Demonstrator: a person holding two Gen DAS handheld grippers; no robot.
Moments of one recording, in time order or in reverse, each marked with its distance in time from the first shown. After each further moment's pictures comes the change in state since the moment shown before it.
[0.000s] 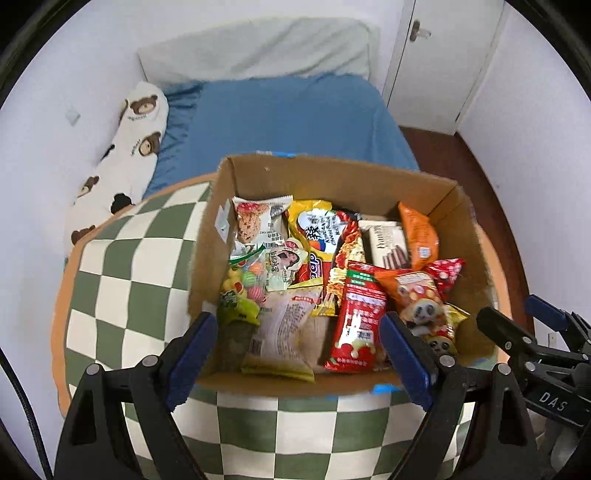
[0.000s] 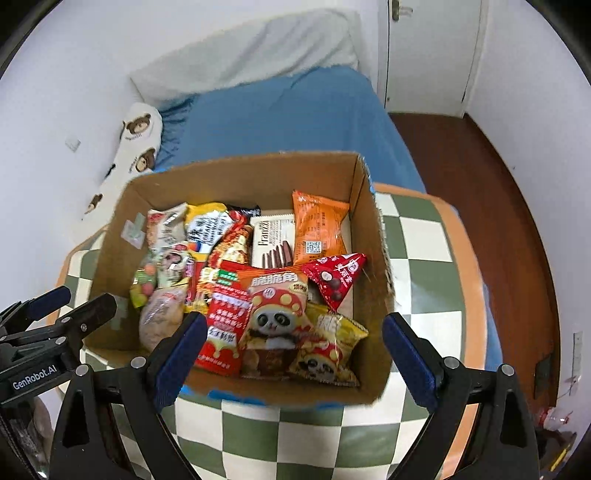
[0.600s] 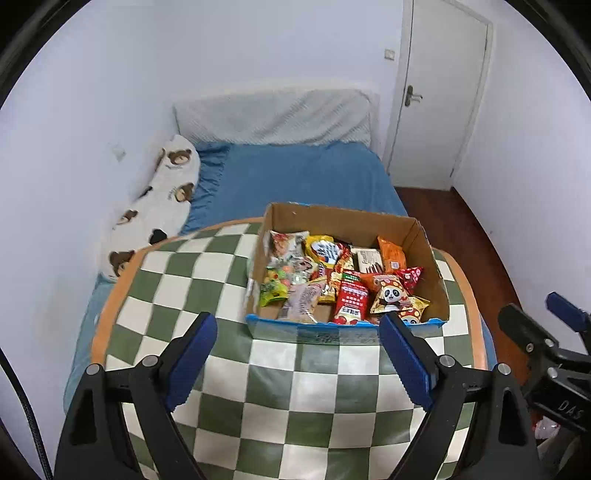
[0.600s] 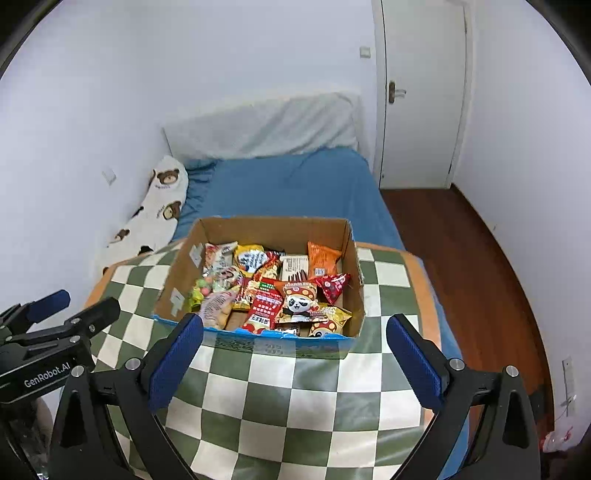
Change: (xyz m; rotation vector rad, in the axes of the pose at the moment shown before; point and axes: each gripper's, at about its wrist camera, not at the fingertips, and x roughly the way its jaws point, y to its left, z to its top) left arm -0.160 0.011 -0.104 -0.030 -0.280 0.052; right arm -0.186 0.032 -0.104 -0.068 -0.321 -0.027
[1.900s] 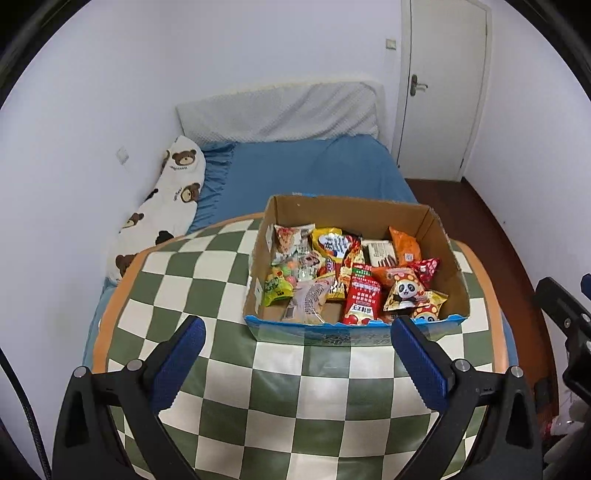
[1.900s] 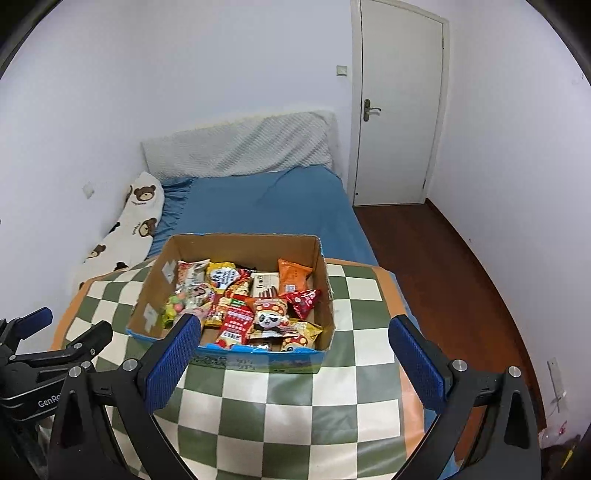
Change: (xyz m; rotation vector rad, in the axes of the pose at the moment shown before) left arm 0.050 -0.018 -0.004 0.035 0.041 0.048; right arm 0.023 -0.018 0.002 0.025 -0.028 -0.100
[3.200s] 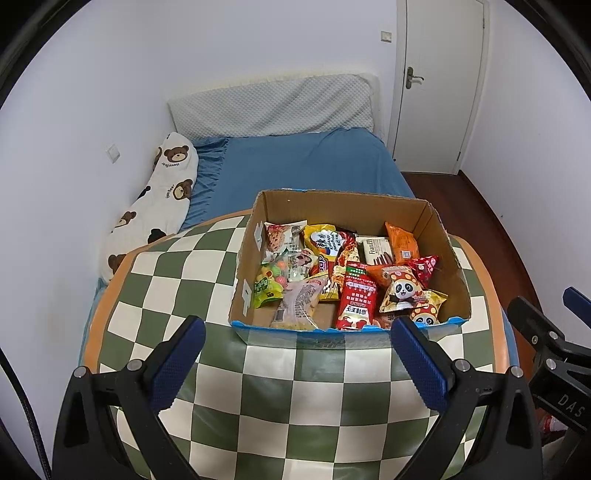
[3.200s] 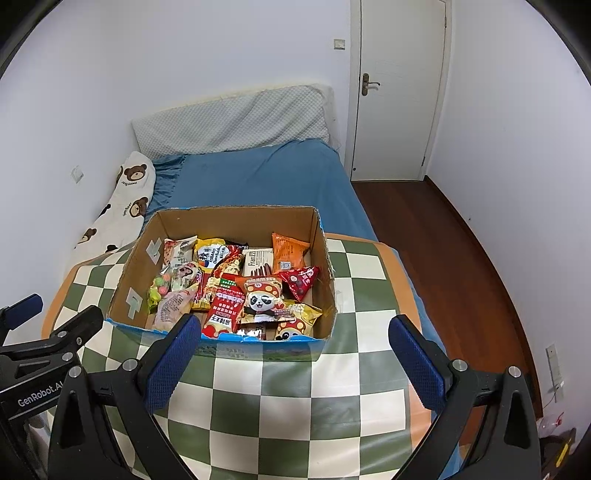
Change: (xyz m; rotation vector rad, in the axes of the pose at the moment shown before) left arm 0.016 -0.007 0.008 0.010 0.011 -0.017; right arm 0.044 -0.002 -0.006 0.011 0.087 -0.005
